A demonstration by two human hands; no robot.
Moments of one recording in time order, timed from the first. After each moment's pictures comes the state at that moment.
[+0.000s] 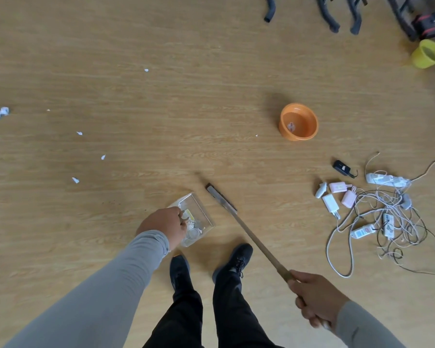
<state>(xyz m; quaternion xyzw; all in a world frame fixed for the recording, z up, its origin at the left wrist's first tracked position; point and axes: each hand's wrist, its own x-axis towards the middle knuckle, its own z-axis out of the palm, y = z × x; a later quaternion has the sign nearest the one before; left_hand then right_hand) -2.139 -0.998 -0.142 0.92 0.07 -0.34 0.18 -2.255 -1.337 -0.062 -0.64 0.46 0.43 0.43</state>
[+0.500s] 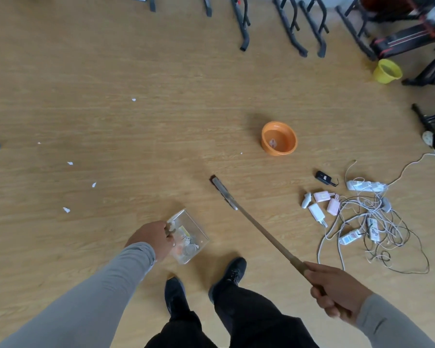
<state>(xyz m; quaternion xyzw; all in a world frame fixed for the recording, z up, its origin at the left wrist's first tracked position) -2.125 -0.994 -0.095 0.91 0.08 -0.36 0.19 -2.235 -1.385 0.006 -0.61 0.49 0.36 0.51</state>
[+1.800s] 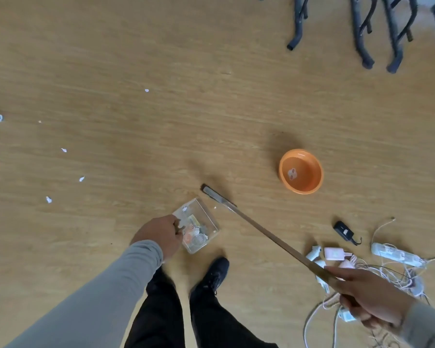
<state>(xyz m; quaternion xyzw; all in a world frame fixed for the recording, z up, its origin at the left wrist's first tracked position) -1.882 -1.160 -0.138 0.89 0.18 -0.34 0.23 -1.874 -1.573 -0.016 -0.71 0.36 0.49 0.36</state>
